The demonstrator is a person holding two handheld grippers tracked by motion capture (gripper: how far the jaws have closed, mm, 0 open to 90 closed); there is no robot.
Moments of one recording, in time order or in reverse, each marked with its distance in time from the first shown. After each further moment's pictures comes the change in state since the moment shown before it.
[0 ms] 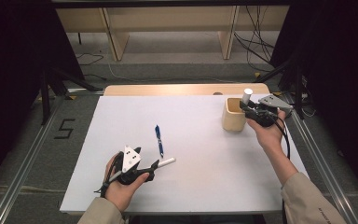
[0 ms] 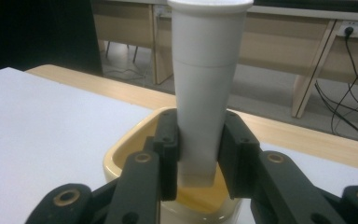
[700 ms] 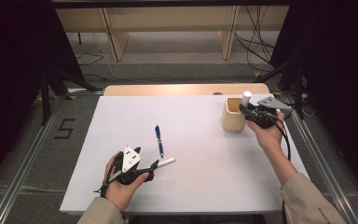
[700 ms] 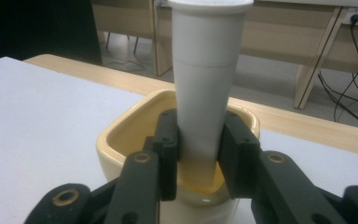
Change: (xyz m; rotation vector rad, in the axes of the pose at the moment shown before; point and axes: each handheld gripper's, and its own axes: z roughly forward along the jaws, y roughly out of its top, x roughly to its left) left arm 0.001 -0.001 0.001 0.004 0.001 0.006; right arm -0.002 -0.008 0.003 0.039 0.004 0.005
